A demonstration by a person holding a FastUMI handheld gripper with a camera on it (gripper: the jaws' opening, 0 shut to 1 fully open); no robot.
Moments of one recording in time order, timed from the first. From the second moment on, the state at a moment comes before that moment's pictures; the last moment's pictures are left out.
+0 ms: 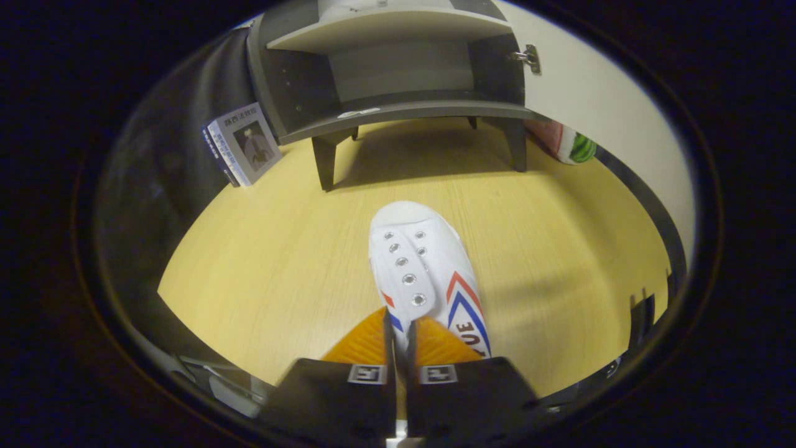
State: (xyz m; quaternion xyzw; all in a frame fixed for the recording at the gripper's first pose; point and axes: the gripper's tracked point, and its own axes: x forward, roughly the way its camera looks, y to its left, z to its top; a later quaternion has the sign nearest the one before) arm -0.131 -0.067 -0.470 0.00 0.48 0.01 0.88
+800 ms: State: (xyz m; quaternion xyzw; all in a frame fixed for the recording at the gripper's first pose) arm -0.047 -0.072 -0.351 0.05 0.39 -0.05 0.92
